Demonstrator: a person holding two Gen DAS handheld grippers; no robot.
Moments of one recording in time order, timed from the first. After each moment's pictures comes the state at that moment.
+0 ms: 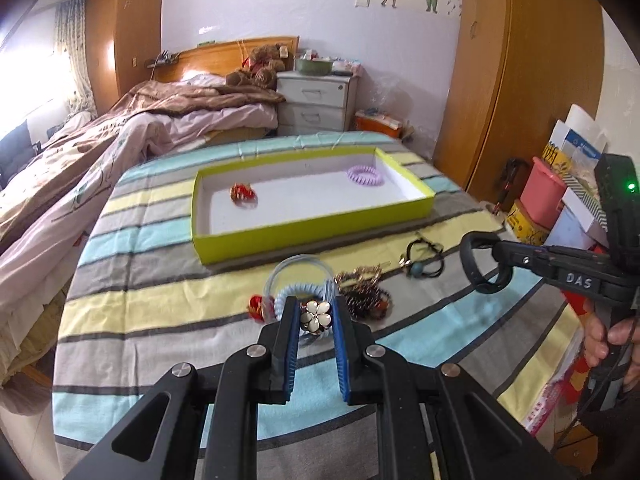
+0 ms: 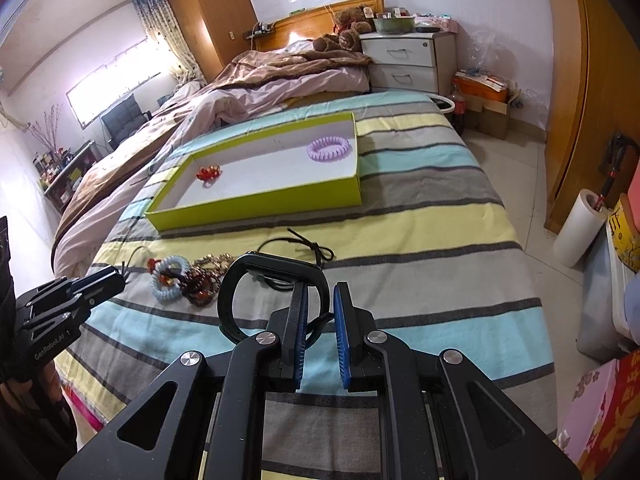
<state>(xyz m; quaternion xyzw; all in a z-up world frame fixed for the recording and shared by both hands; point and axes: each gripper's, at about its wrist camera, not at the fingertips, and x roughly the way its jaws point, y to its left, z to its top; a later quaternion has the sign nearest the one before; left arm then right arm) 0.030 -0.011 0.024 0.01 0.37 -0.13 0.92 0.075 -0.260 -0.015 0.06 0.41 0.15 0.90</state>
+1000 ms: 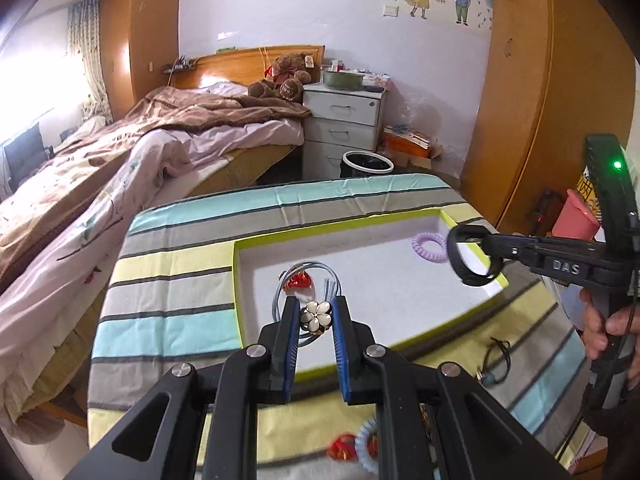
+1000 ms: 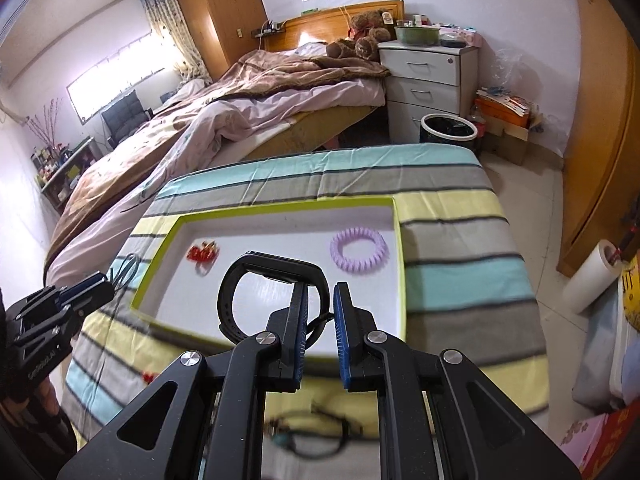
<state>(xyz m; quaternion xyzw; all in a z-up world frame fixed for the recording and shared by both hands) 0.152 0.022 0.043 0.00 0.37 -0.09 0.93 0.216 -0.207 0.011 0.04 0.42 0.15 0.89</state>
